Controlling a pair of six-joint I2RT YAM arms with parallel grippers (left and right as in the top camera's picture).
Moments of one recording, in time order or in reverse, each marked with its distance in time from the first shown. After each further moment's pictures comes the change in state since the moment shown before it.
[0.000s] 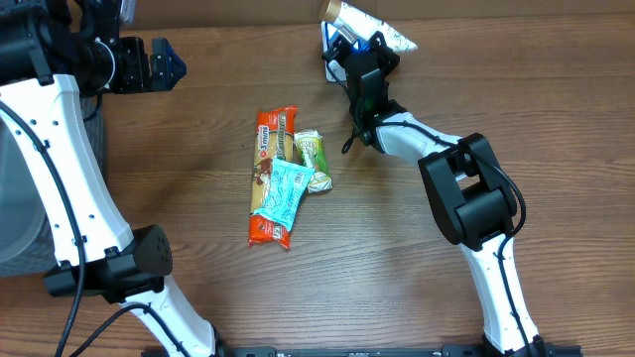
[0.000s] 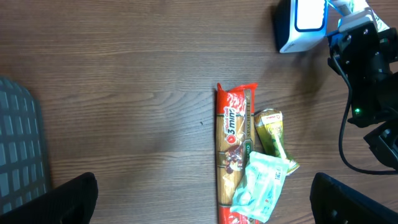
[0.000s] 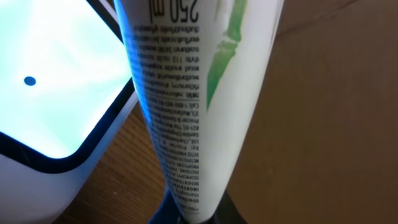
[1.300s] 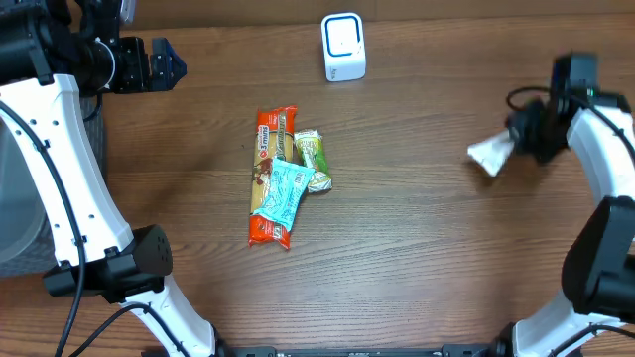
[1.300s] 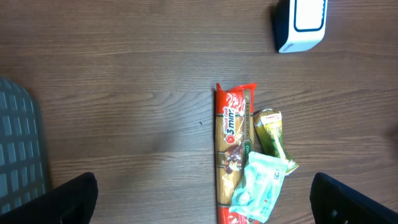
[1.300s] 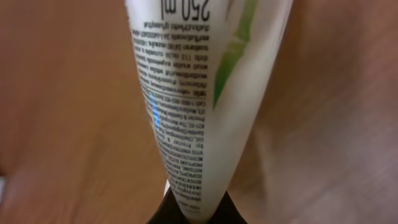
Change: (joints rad) left arm 0.000 0.000 0.000 0.000 0.003 0.000; right arm -0.659 -0.592 -0.341 -1.288 -0.758 1.767
